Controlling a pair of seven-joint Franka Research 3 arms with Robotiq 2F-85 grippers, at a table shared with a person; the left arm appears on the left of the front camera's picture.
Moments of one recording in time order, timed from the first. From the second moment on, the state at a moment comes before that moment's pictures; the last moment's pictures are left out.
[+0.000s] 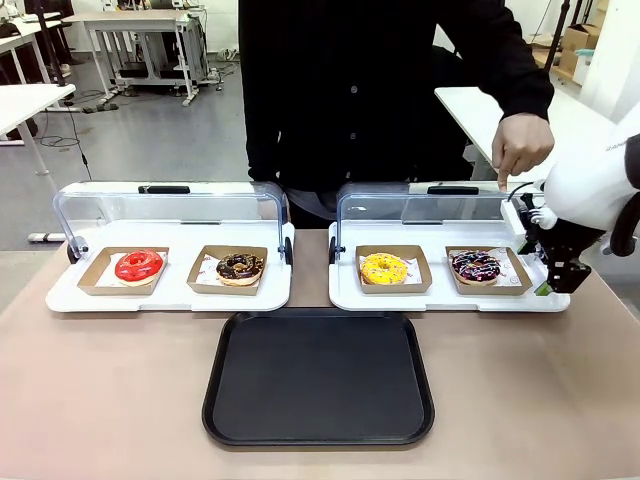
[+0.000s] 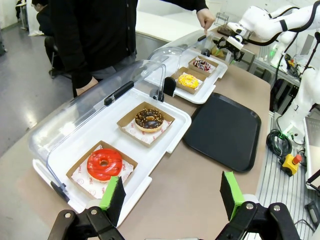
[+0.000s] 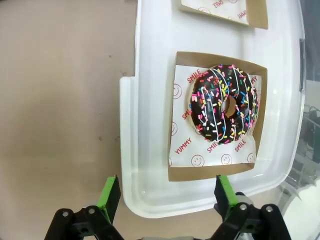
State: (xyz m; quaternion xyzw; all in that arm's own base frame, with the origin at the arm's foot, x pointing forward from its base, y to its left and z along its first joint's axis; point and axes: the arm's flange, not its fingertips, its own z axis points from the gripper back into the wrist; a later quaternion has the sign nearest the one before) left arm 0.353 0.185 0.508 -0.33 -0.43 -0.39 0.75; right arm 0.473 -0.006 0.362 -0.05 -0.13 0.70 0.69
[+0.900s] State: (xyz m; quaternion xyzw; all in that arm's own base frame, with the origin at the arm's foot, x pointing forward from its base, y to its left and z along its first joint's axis) left arm 0.353 0.185 0.508 -0.33 -0.43 -0.39 0.75; right arm 0.506 0.000 0.318 -0.08 -0.13 0.70 0.69
